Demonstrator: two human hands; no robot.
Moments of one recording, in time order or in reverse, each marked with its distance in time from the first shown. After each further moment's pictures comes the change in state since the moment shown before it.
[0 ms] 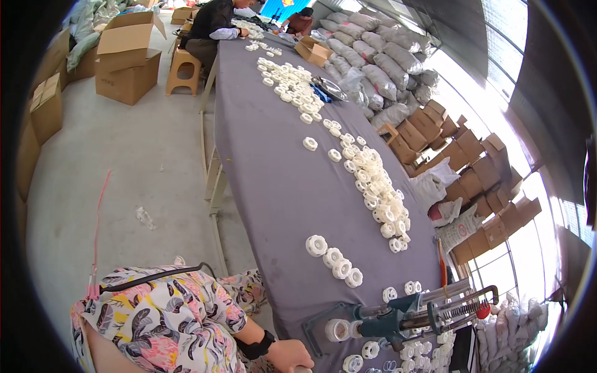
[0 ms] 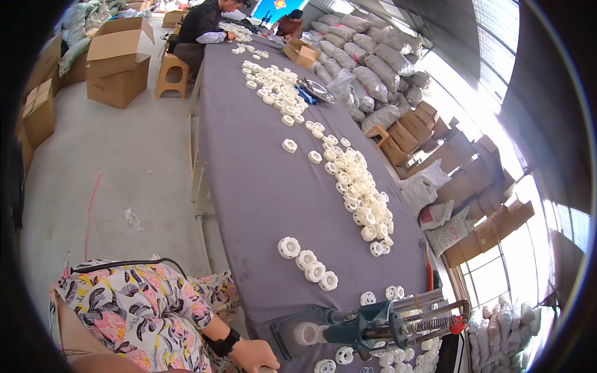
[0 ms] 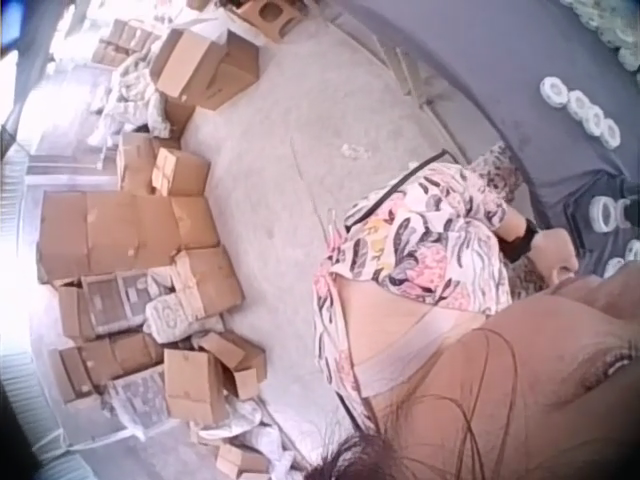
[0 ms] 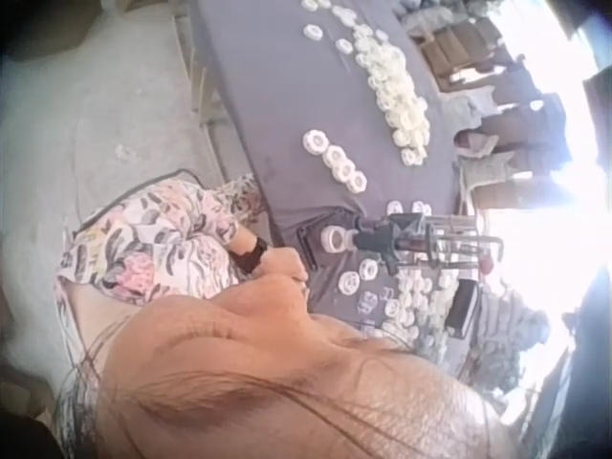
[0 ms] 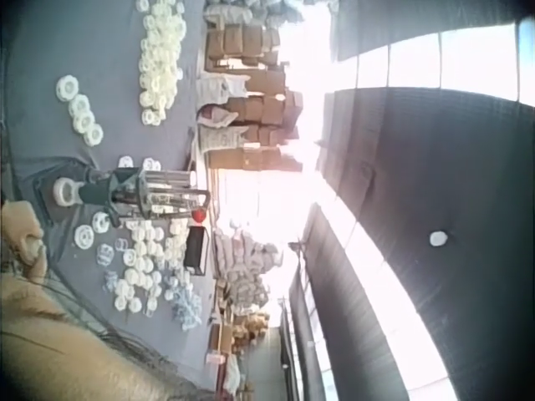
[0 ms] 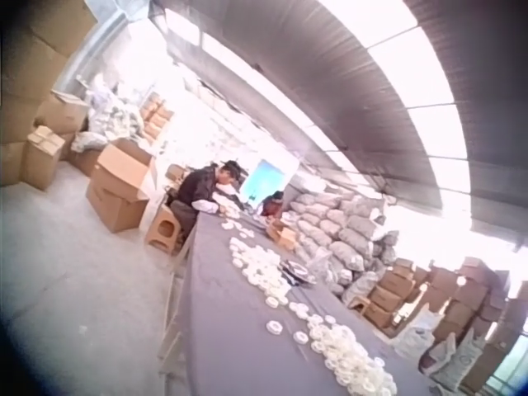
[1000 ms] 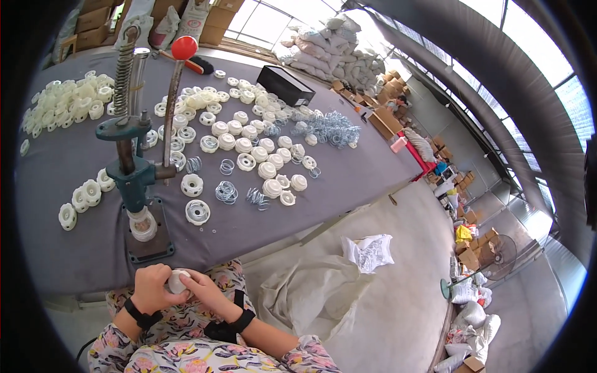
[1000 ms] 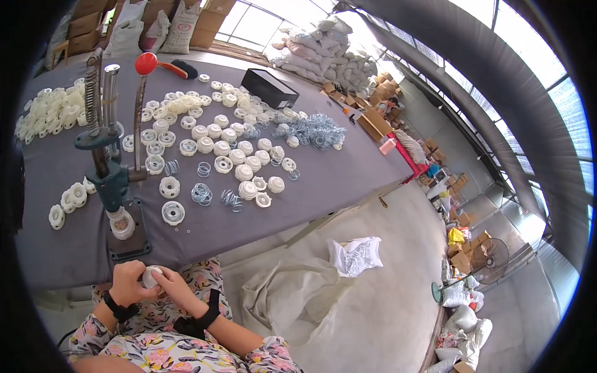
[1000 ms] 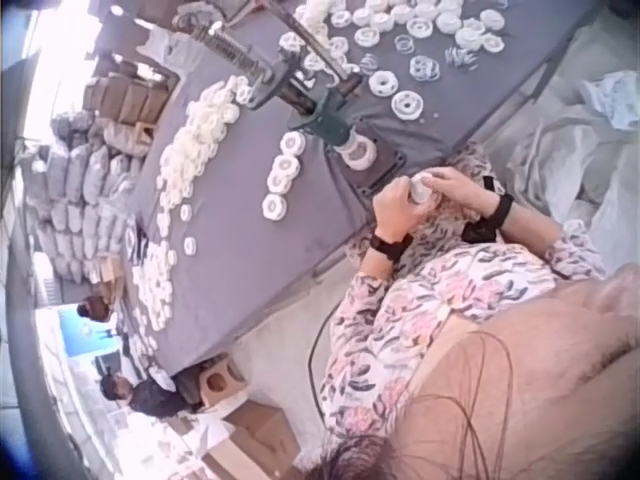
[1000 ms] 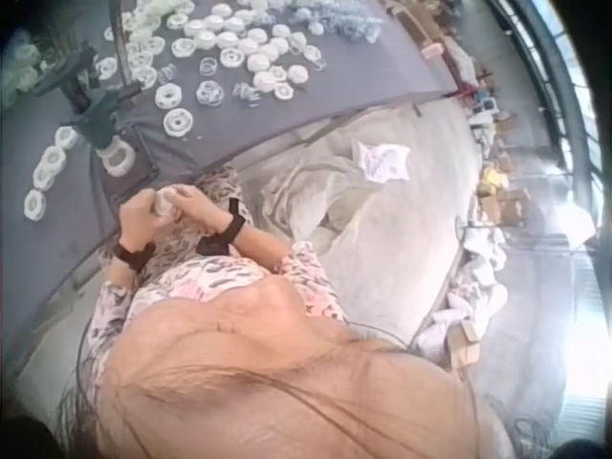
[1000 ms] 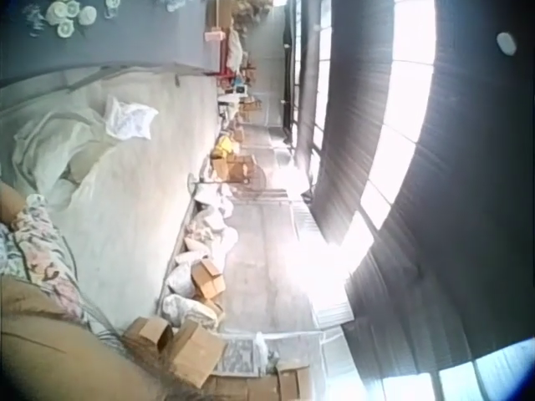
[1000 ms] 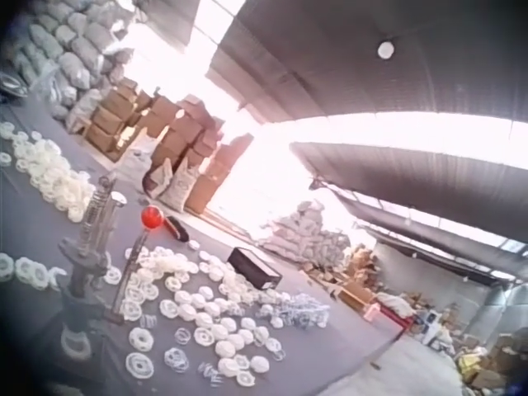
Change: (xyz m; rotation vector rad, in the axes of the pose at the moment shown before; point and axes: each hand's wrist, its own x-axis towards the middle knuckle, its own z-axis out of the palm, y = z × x) left_hand 0.059 -0.026 0.051 0.090 0.023 0.187; right_hand -0.276 -0.434 0.245 0.716 0.849 -0.641
